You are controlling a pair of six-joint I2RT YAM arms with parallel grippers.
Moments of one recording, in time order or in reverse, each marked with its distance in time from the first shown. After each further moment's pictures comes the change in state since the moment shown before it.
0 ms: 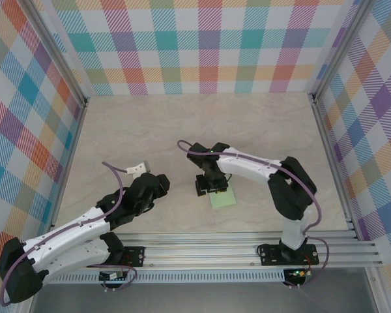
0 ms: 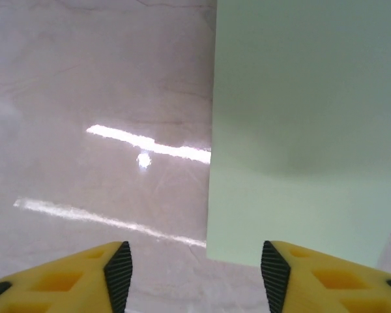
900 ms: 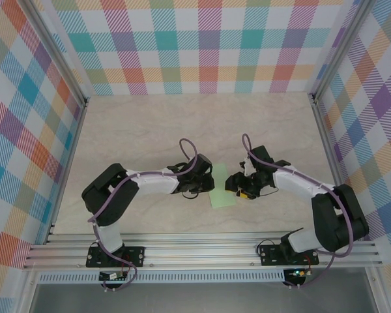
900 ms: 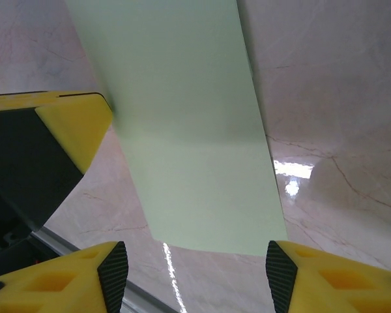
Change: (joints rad) left arm -0.022 0.958 0.450 0.232 0.463 0.148; right arm -0.444 -0.375 -0.602 0.464 -0.438 -0.034
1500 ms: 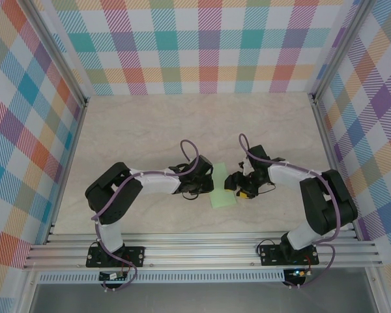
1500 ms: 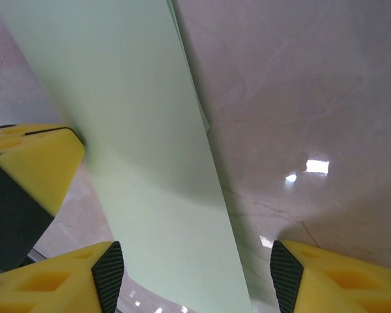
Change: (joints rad) left arm -0.001 0.026 0.001 0.003 -0.006 0.000; right arm -0.033 0.148 0.025 0.058 -0.017 -0.026
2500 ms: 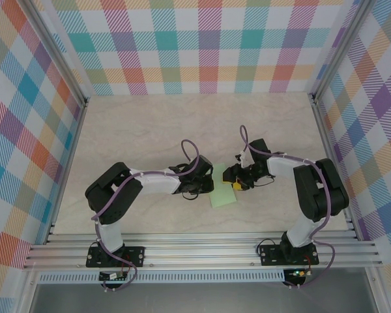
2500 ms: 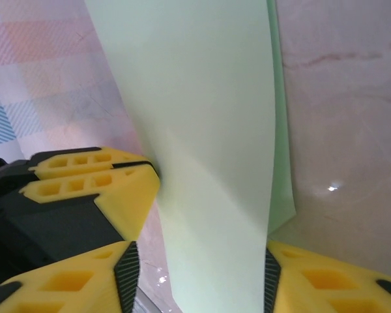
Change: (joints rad) left arm 0.000 0.000 0.000 0.001 0.003 0.027; right arm -0.066 0.126 0.087 0.076 -0.212 -0.093
